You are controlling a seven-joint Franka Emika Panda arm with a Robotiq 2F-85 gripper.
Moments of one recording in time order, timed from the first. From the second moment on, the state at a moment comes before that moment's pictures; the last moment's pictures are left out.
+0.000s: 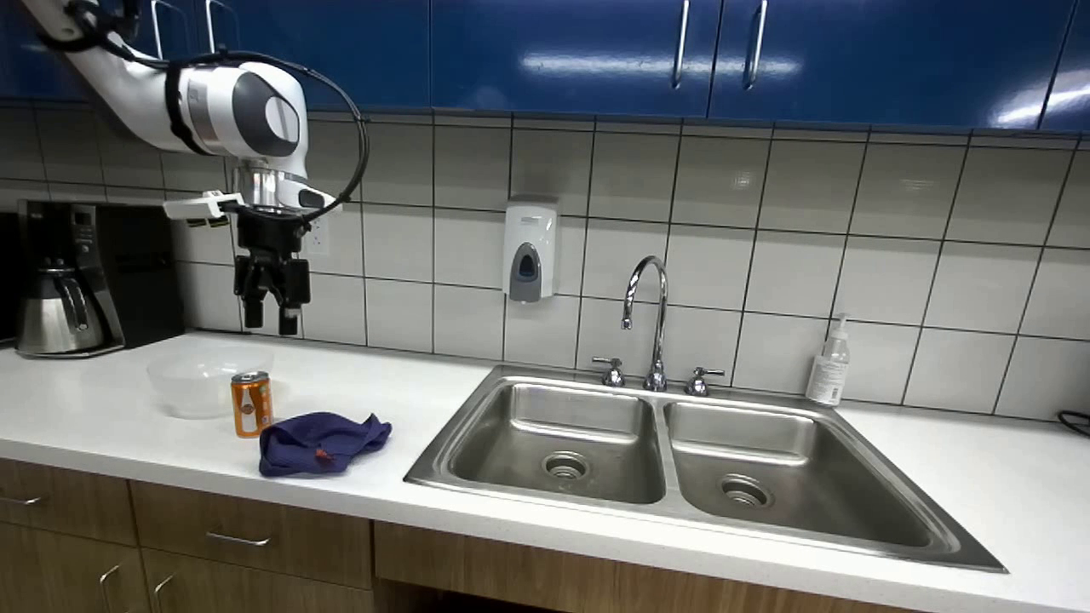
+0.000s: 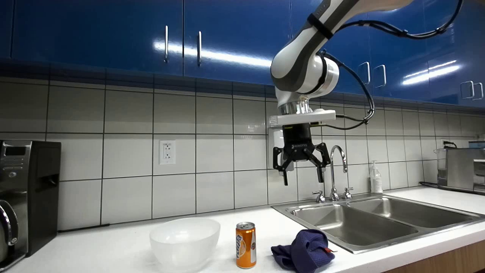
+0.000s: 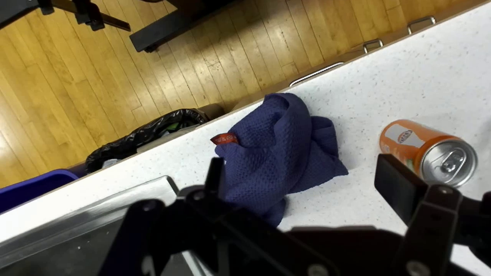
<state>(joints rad) 0.09 -0.02 0.13 -2.19 0.01 2.05 0.59</state>
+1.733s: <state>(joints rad) 0.12 0.27 0.08 -2.09 -0.02 2.11 0.92</state>
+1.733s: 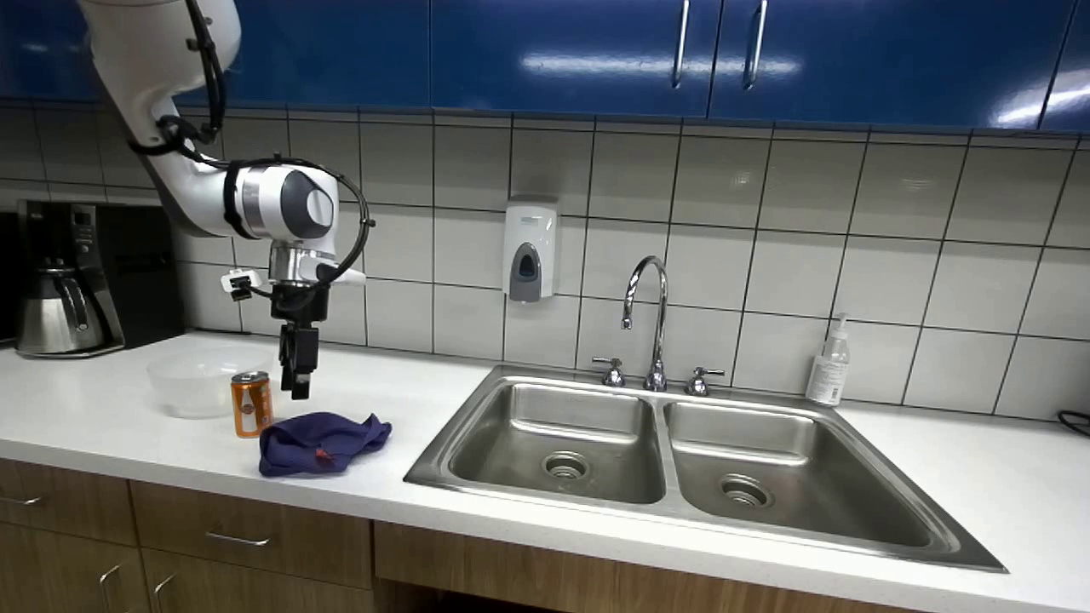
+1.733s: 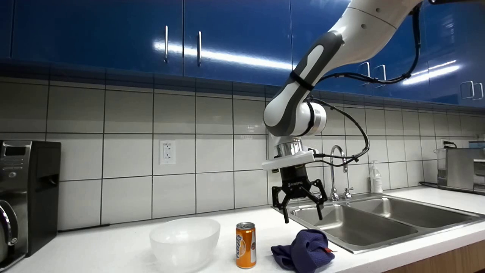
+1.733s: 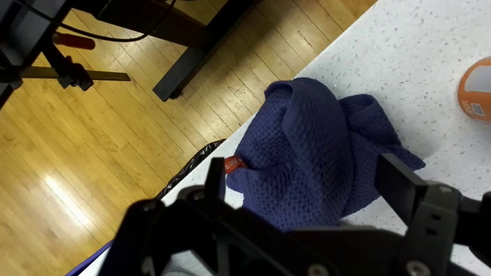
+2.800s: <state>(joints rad) 0.13 0.45 0.02 -2.07 0.02 2.27 0.94</state>
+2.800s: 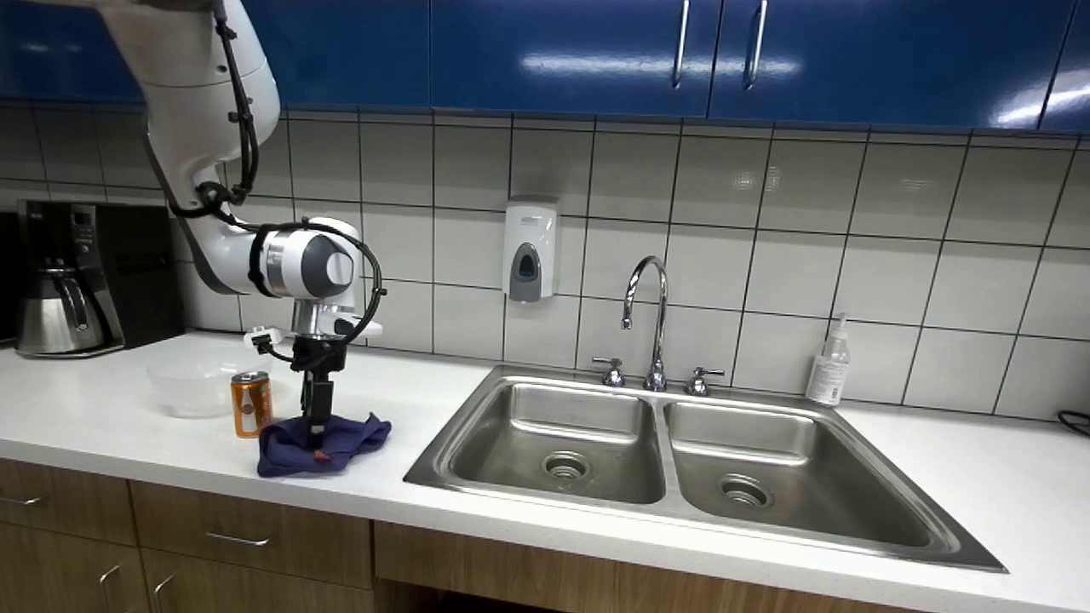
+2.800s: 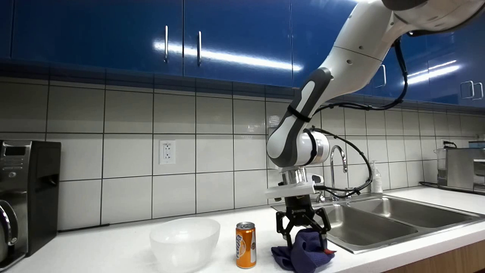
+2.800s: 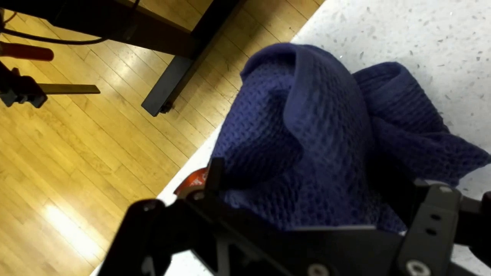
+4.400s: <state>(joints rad) 0.14 0.11 0.01 -2.15 0.09 2.19 0.94</state>
